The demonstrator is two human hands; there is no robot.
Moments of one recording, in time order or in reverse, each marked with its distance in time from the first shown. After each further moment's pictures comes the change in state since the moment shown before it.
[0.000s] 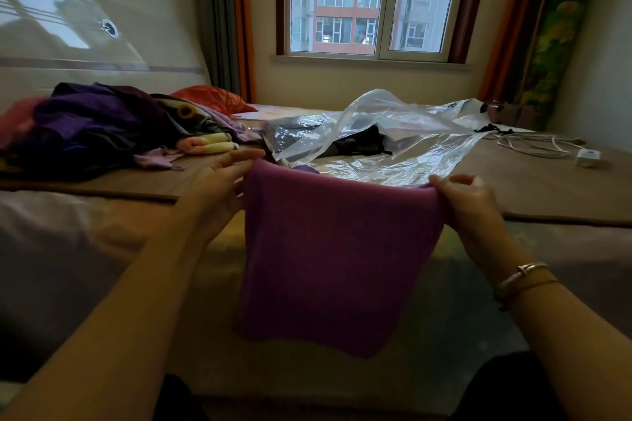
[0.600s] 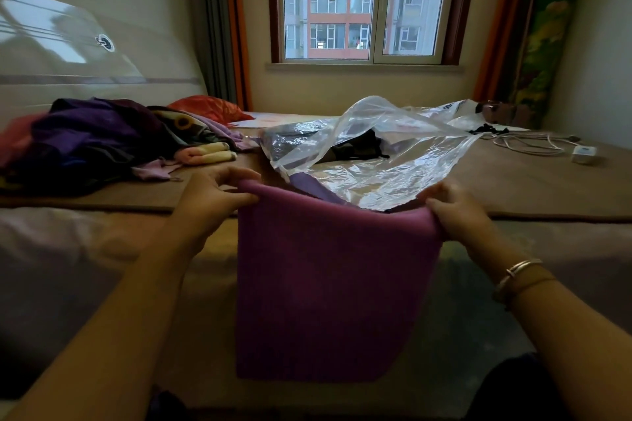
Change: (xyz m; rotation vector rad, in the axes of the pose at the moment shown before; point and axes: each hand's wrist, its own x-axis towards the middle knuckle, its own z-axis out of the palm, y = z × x) left_hand -0.001 -0.002 -0.015 0.533 0.017 0.240; right_hand 0.003 -0.001 0.004 -0.503 -0.108 -0.132
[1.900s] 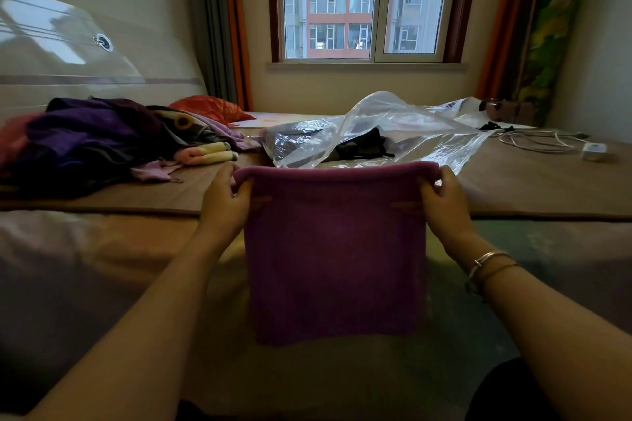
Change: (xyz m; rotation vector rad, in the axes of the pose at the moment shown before) left_hand 0.029 -0.040 0.022 -0.014 0.172 0.049; right_hand 0.020 0.013 0.042 0.407 0.081 -0.099
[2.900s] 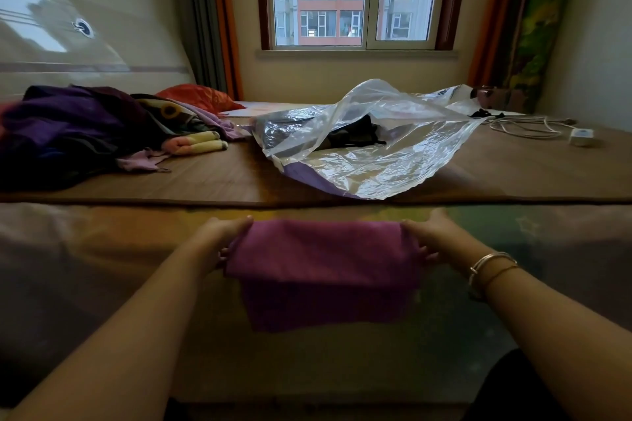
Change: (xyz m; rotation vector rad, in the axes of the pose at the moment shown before) left_hand -0.014 -0.043 0.004 0.006 -0.152 -0.771; right_hand -0.021 0.027 -0.012 -0.381 -0.174 0.596
